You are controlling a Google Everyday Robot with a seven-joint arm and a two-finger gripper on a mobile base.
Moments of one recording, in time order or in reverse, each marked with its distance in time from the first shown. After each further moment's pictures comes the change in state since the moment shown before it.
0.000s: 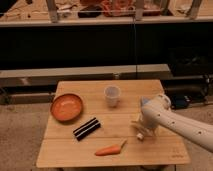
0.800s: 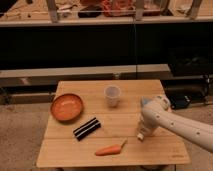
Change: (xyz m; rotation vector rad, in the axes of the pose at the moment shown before) arm 0.015 0.003 0.008 -0.009 0.035 0.023
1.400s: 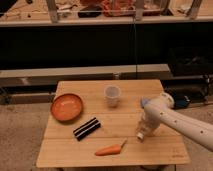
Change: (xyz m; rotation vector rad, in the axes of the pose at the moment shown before) arm 0.000 0.001 -0.013 0.061 -0.082 0.021
